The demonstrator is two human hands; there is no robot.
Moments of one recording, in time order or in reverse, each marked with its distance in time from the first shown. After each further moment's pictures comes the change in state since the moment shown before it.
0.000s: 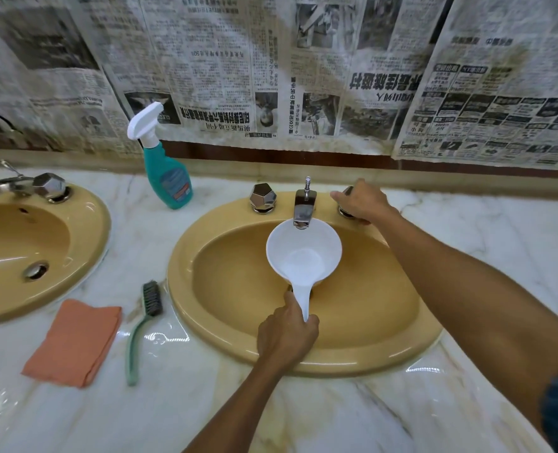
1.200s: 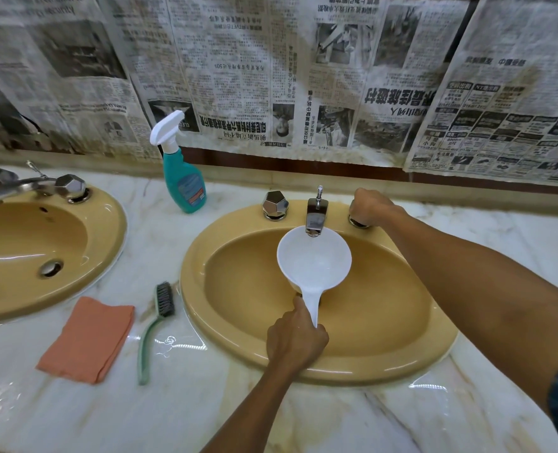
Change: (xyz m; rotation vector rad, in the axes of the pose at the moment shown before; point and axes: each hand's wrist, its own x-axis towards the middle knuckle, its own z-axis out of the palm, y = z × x) left_hand 0.001 -0.003 0.000 -0.023 0.025 -0.003; right_hand 0.010 -0.015 -0.004 -0.346 -0.105 -0.155
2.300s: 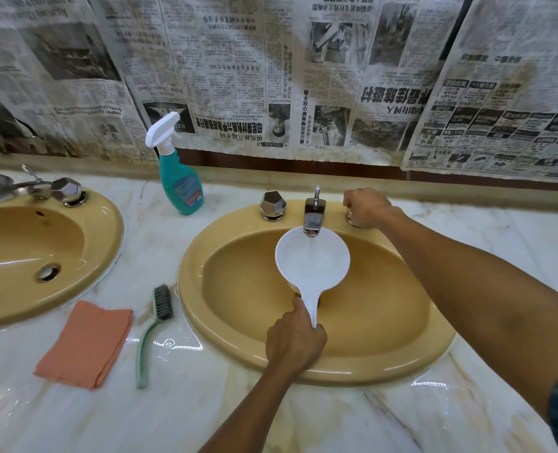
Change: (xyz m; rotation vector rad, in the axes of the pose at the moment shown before) left_hand 0.001 0.000 0.001 0.017 -0.011 0.004; right_hand 0.032 0.017 0.026 -0.137 0.103 -0.177
